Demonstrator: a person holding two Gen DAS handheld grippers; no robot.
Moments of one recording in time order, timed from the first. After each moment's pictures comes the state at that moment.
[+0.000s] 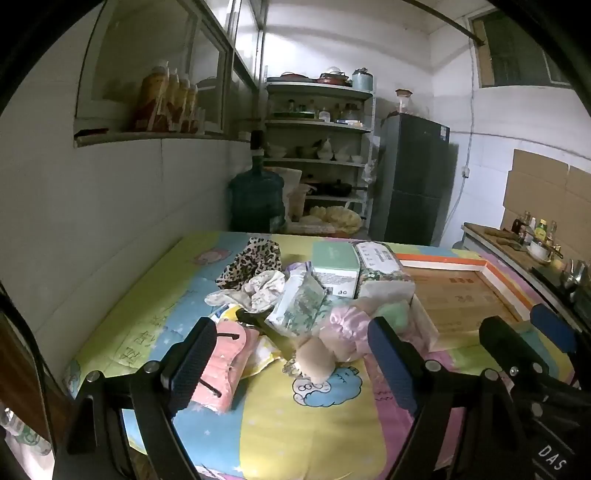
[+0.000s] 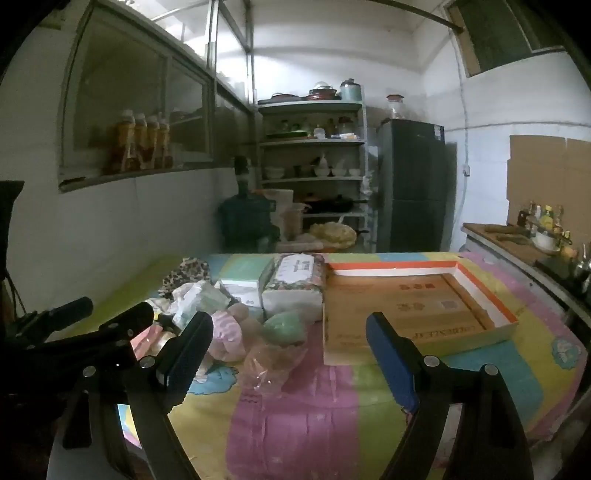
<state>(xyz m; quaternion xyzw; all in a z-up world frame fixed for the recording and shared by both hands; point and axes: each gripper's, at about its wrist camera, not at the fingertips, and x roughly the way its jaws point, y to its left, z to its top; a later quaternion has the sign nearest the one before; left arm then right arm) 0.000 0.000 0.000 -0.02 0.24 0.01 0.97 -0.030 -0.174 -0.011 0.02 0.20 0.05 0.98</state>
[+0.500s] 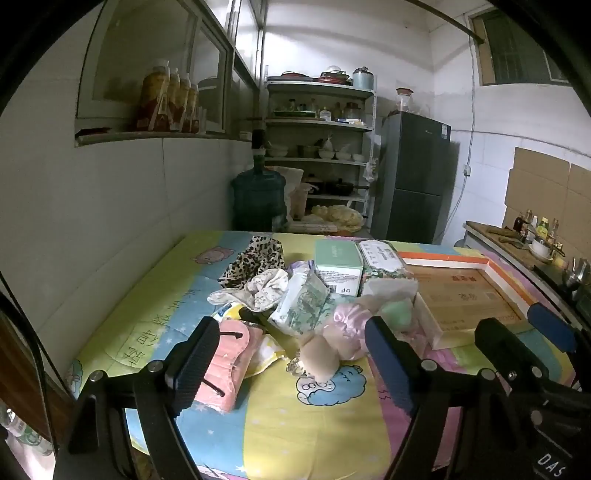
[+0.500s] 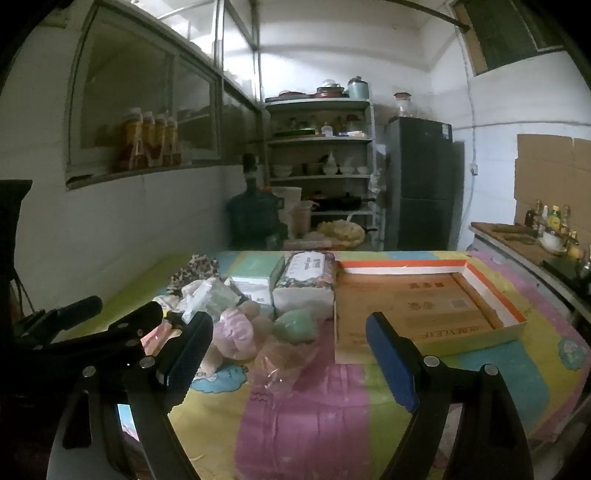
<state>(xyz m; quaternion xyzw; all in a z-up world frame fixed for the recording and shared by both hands) 0.000 0.002 -0.004 -0.02 0.24 0.01 0.97 -0.028 -0.170 -0.014 0.02 0.20 0.07 0.98</state>
